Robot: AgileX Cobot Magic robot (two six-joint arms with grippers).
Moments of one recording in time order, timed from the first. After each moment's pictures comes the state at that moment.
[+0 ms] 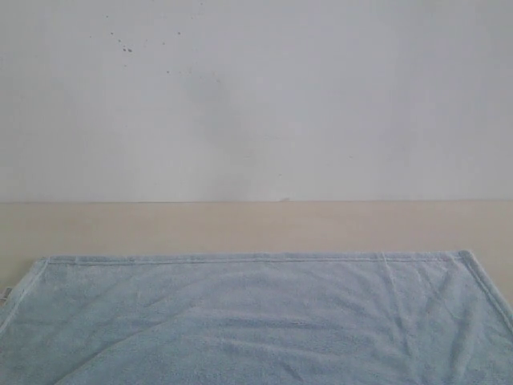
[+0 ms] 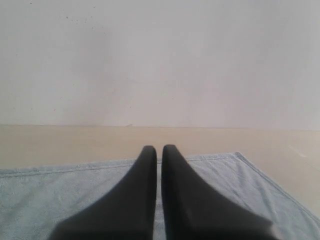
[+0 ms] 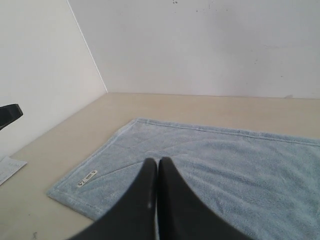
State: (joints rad) left arm -0.14 0.29 -0.12 1.30 -0.35 -1.57; right arm 0.64 0.11 -0.33 0.29 0.40 0.04
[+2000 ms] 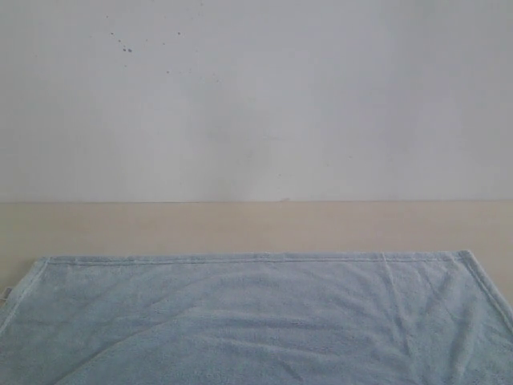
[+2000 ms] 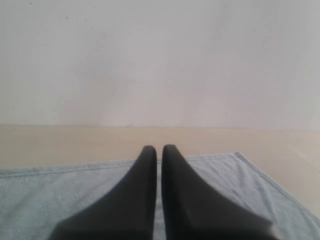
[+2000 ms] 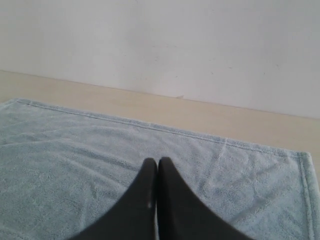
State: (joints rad) left arm -0.14 0.29 -0.12 1.30 -0.35 -1.57; right arm 0.43 0.10 0.00 0.08 0.08 -0.07
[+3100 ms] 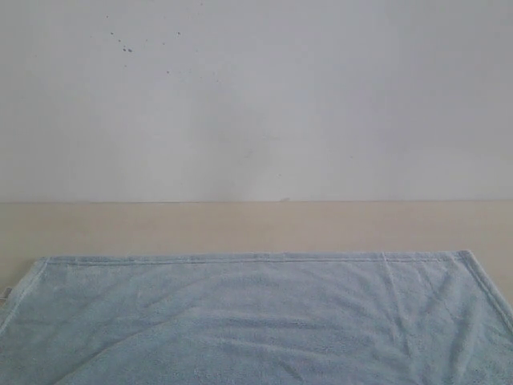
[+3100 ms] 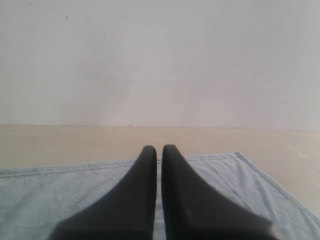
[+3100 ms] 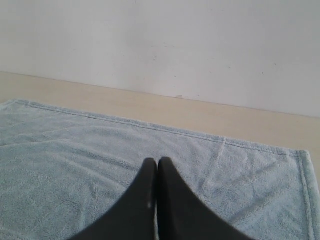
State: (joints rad) left arm -0.14 0.29 -0.12 1.30 -0.35 -1.57; right arm 0.43 0.10 0.00 0.00 0.08 0.02
